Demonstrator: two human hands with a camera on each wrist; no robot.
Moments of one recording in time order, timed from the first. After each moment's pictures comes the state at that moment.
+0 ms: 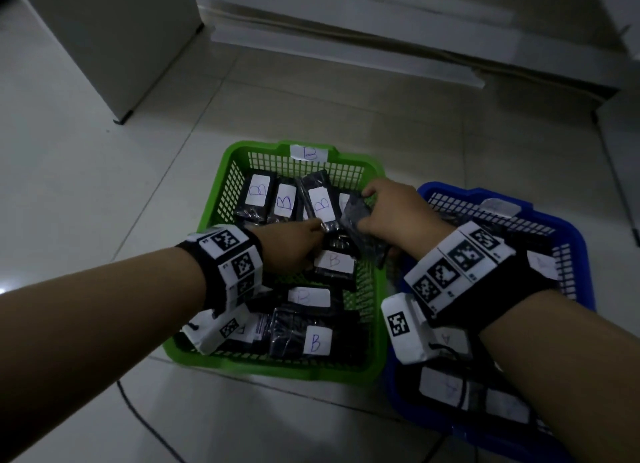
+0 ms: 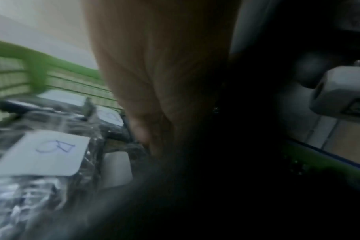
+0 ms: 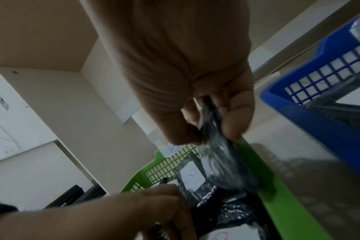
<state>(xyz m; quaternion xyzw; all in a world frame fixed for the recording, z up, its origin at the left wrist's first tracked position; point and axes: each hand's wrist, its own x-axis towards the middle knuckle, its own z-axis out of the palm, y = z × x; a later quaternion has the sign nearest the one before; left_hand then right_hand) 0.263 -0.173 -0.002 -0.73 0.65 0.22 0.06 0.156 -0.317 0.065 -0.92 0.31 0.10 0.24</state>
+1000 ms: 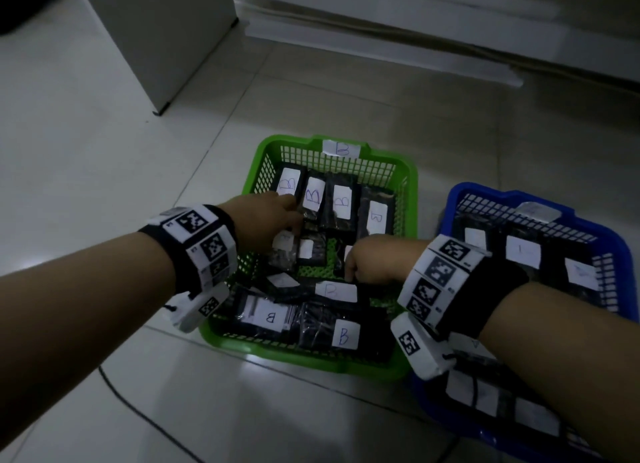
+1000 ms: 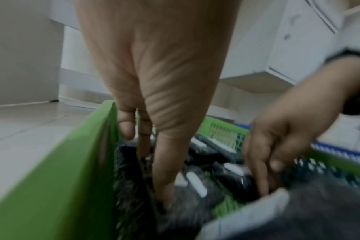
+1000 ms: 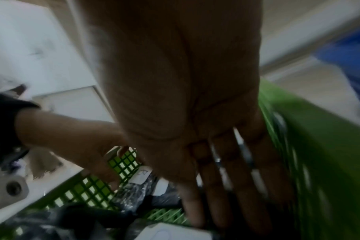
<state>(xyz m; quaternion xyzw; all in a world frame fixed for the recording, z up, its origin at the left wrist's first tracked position) 0.309 -0.114 0.021 -0.78 0.57 0.21 0.16 0.172 -0.270 0.018 -0.89 0.03 0.44 0.09</state>
